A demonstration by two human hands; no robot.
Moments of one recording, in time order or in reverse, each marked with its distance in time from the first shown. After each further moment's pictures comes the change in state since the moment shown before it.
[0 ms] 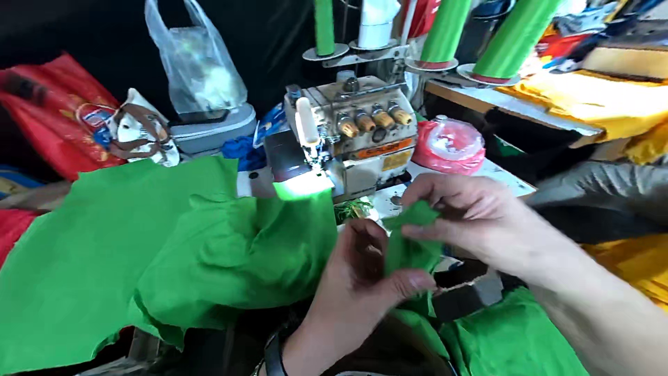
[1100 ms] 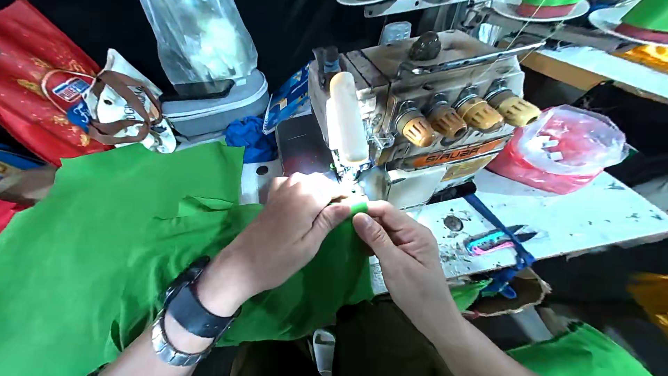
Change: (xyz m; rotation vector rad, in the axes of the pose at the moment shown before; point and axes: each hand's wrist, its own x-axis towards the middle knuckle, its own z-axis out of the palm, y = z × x) left_hand 0.098 0.019 -0.135 1.205 -0.218 0.156; right_hand 0.058 0.093 0.101 0.205 0.385 0.182
